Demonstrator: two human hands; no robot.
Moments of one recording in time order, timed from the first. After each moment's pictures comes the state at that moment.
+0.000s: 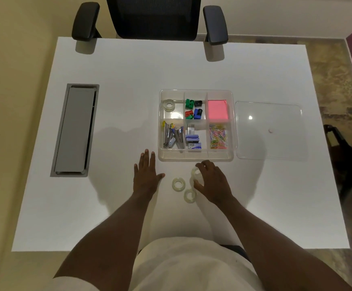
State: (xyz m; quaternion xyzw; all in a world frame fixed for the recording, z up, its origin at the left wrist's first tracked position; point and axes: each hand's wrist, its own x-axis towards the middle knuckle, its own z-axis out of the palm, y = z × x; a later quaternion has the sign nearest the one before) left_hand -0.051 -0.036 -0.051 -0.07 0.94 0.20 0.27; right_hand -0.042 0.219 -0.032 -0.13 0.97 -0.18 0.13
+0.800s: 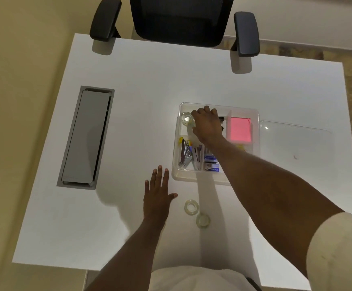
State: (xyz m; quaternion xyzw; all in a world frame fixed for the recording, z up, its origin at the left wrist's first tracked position) left_hand -0.050 -0.039 -0.082 -0.08 0.95 0.19 0.24; right_hand -0.304 0.110 -0.017 -0.17 0.98 0.02 0.11
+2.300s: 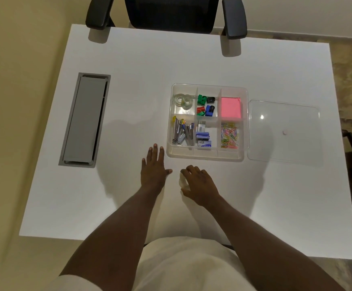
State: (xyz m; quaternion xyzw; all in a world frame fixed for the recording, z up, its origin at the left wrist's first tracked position) left_hand -0.057 -0.031 -0.058 -0.09 0.94 0.16 0.28; right_hand -0.037 0.160 -0.050 -0.22 0.94 -0.12 0.25
